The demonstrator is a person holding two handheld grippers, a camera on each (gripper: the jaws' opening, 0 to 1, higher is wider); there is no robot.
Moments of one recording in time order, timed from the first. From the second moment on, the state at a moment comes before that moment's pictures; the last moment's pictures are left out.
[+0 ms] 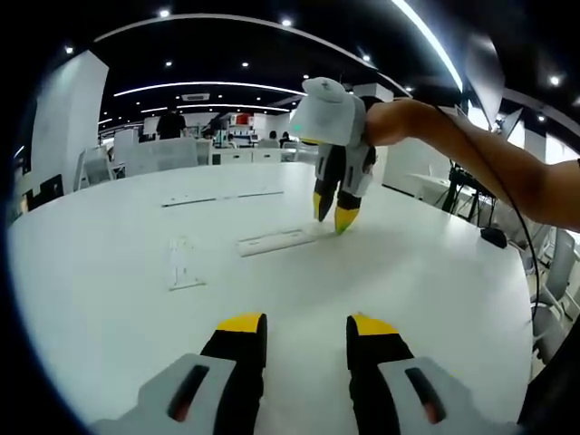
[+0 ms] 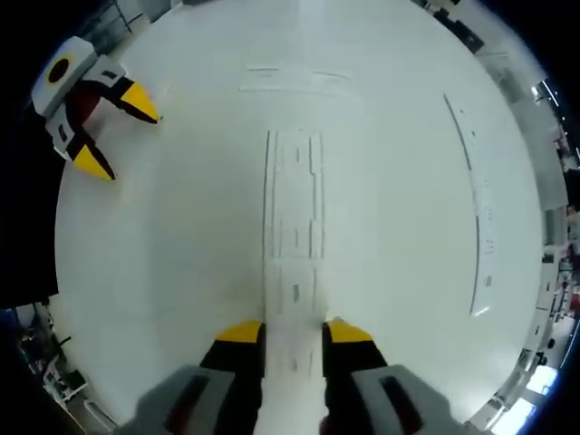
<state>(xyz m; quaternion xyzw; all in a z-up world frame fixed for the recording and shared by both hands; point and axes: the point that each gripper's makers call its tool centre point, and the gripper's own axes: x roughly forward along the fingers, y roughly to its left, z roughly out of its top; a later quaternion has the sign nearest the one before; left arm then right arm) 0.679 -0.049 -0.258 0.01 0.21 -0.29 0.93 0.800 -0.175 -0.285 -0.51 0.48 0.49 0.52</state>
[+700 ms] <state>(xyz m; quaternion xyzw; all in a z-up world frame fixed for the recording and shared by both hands) 0.677 -0.046 -0.258 0.00 0.21 -0.29 0.94 0.798 -0.159 -0.282 -0.50 0.47 0.51 0.53</state>
